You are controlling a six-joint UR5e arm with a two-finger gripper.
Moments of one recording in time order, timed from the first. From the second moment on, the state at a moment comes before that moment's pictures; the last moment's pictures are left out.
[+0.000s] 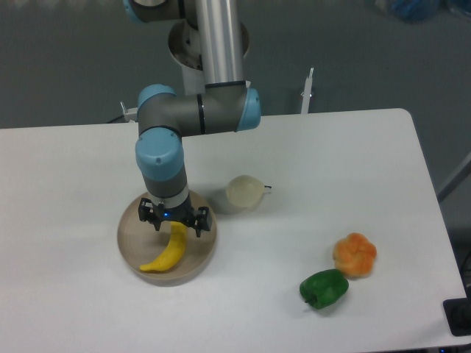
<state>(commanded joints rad) 1.93 -2.03 -1.82 -0.80 1.58 0.29</state>
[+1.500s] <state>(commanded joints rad) 2.12 -1.95 -1.58 -0.93 1.67 0.70</state>
